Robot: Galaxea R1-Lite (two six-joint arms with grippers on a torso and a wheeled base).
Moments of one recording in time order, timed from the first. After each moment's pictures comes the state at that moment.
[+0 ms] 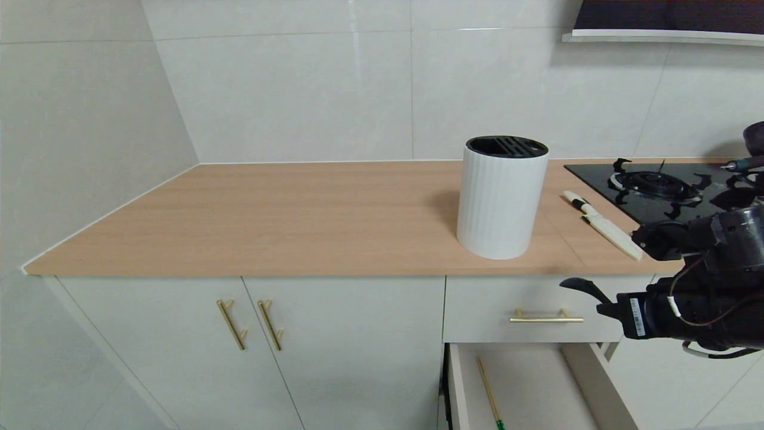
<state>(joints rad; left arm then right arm) 0.00 0.00 0.00 0.00 0.06 -0.01 0.25 1.52 -0.71 -0.10 -0.01 0.12</state>
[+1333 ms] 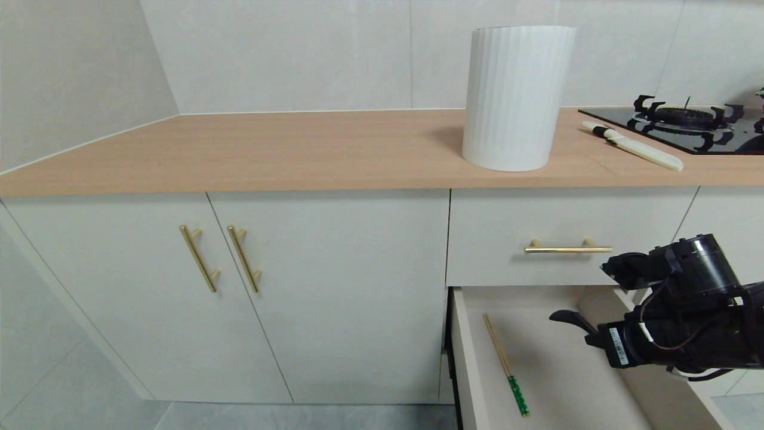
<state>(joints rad) 0.00 0.00 0.00 0.00 0.06 -0.01 0.28 1.63 -0.66 -0.12 -0.01 0.08</state>
